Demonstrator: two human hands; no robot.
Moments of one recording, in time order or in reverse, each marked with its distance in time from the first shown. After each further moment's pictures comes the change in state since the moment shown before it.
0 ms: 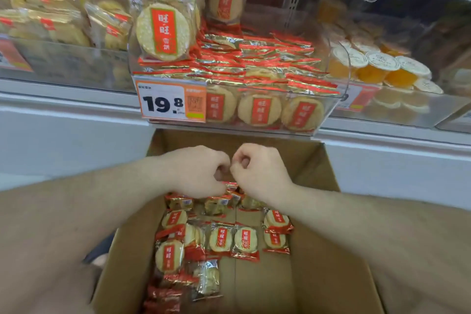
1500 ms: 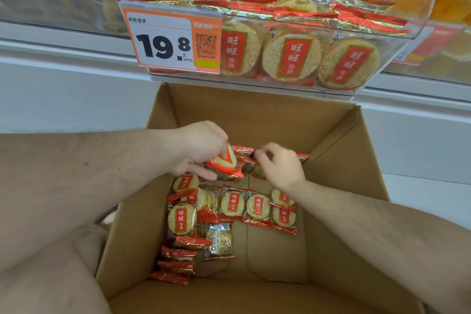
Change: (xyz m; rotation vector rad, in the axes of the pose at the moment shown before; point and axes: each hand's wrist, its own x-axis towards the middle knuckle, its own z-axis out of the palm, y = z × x) left_hand 0.026 -0.022 0.047 -1.062 -0.081 -0.645; right_hand -0.005 0.125 0.096 -0.045 -0.122 0.232
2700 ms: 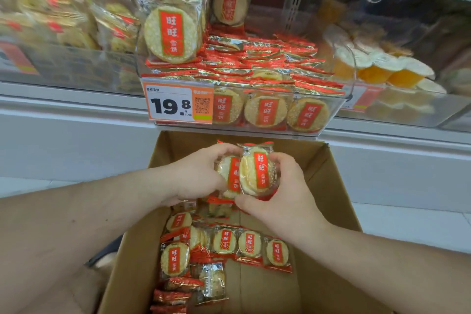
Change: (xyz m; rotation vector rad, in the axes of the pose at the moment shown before) left_hand -0.047 0.011 -0.009 0.171 -0.138 0.550; right_hand -0.098 -0.112 -0.107 0.335 0.069 0.004
